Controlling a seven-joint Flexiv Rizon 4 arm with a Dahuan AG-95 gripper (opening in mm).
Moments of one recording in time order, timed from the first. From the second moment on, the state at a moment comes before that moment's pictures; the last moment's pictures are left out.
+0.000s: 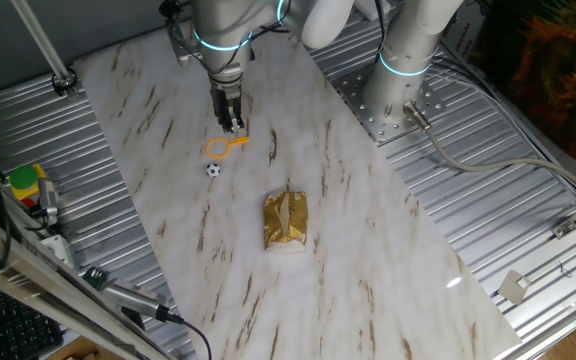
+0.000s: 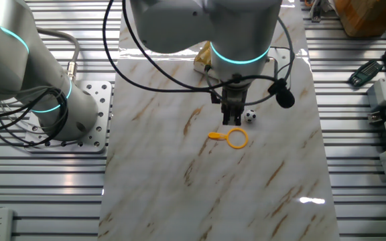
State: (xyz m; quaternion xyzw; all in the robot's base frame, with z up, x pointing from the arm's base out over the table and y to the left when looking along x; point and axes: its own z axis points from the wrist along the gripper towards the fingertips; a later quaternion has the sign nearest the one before) arm 0.456 -0.046 0.087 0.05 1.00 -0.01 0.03
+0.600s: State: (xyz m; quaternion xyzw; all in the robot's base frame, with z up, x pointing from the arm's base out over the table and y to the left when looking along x) arm 0.450 -0.054 0.075 0.05 1.00 -0.01 0.03
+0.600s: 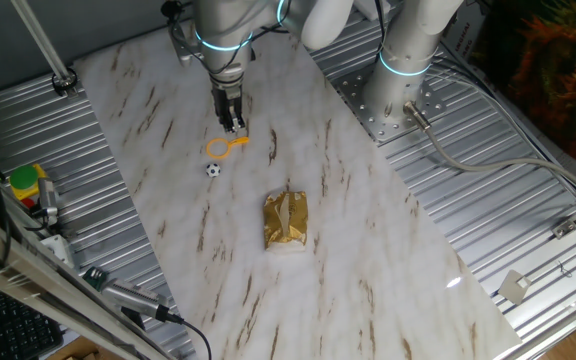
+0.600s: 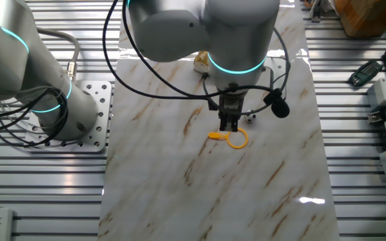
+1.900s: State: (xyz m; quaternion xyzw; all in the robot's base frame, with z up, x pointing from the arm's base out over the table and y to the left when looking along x) arm 0.441 -0.059 0.055 0.08 1.00 0.00 0.03
